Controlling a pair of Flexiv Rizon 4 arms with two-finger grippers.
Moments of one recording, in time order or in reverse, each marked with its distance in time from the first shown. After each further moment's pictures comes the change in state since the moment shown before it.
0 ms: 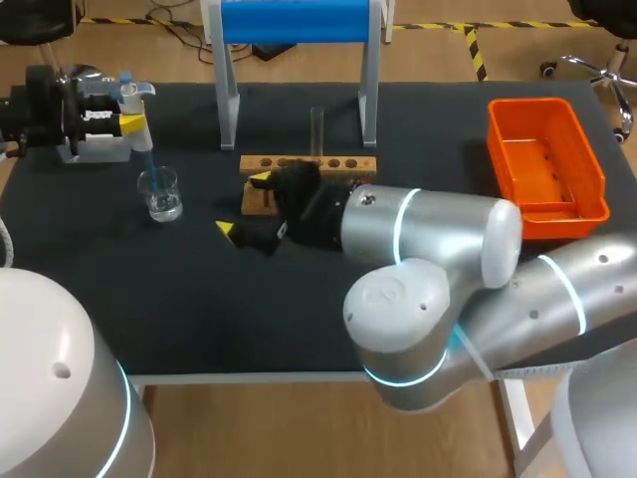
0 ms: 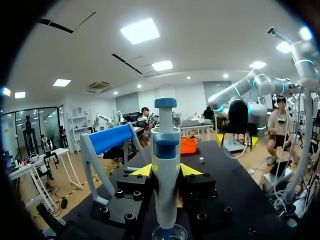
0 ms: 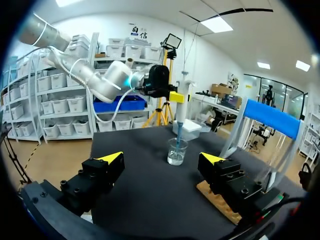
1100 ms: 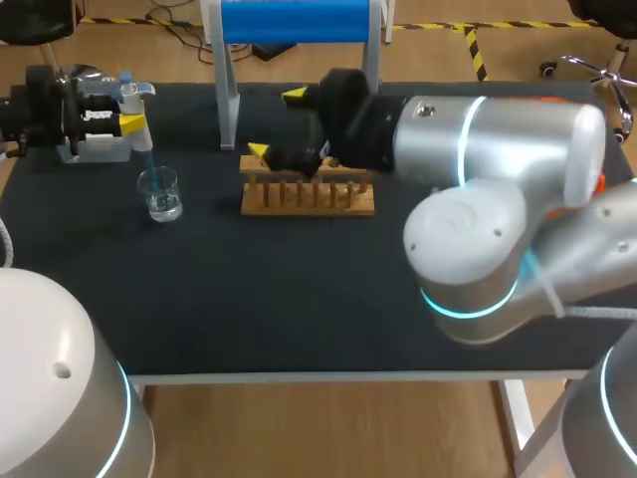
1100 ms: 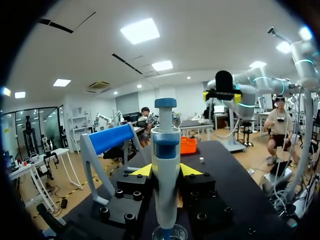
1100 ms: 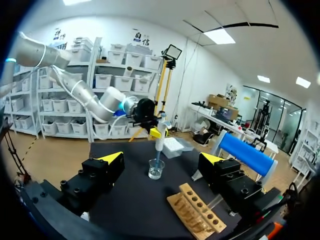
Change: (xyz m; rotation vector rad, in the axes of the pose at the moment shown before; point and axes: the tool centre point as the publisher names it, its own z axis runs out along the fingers) left arm 0.000 0.000 0.000 0.000 0.000 0.000; right arm -0.060 0.101 -0.068 -0.018 -0.014 -0.076
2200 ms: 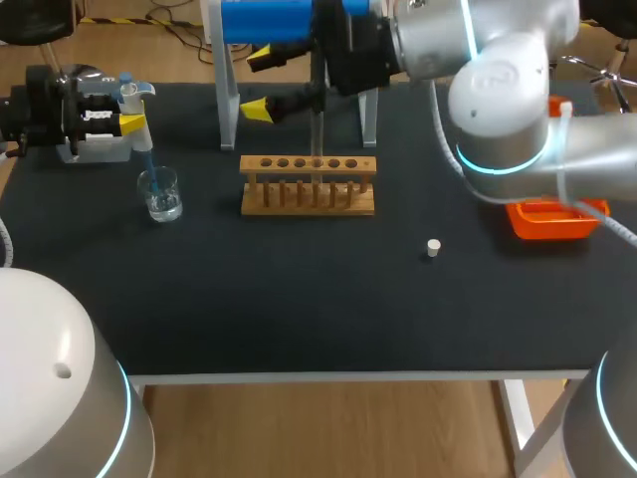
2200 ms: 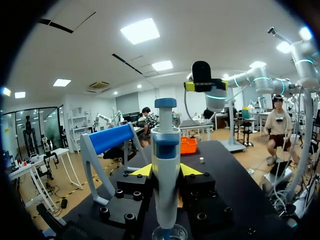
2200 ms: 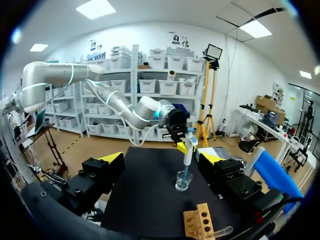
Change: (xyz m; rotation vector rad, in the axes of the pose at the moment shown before) left arm 0.000 0.000 0.000 0.000 0.000 0.000; right arm -0.015 0.039 0.025 -0.017 0.500 -0.026
